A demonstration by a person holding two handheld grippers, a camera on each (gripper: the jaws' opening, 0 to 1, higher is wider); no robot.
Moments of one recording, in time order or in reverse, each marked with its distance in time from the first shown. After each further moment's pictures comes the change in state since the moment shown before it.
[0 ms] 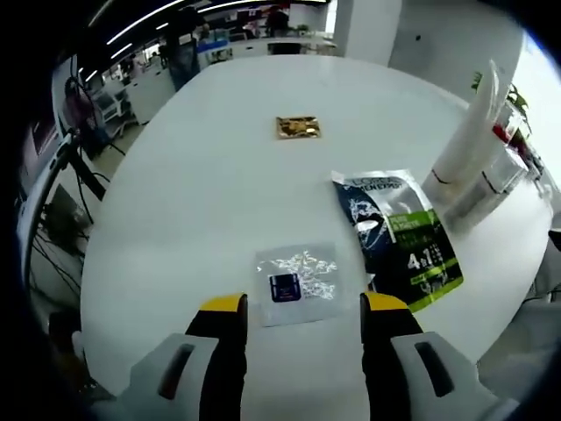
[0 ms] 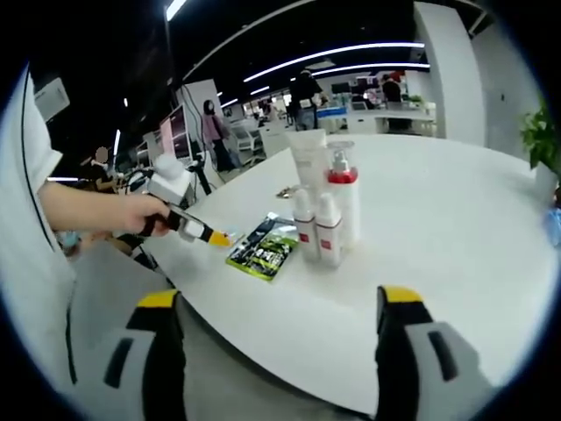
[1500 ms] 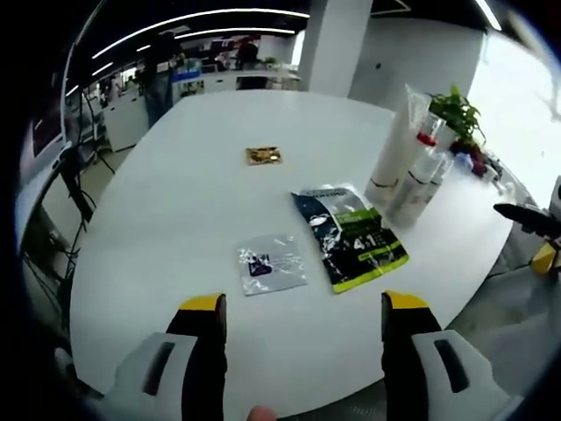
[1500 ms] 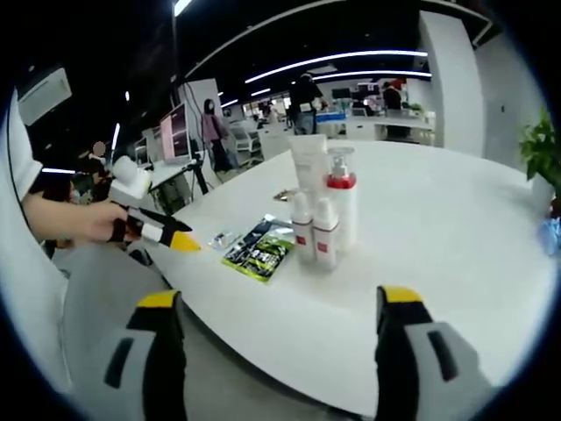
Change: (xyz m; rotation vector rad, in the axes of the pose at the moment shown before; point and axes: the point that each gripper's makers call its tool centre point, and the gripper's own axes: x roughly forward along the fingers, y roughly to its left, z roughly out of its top) left arm -0.047 -0.017 -0.014 0.054 -0.163 -0.176; right arm -0.003 0.000 0.001 -0.040 -0.012 -0.028
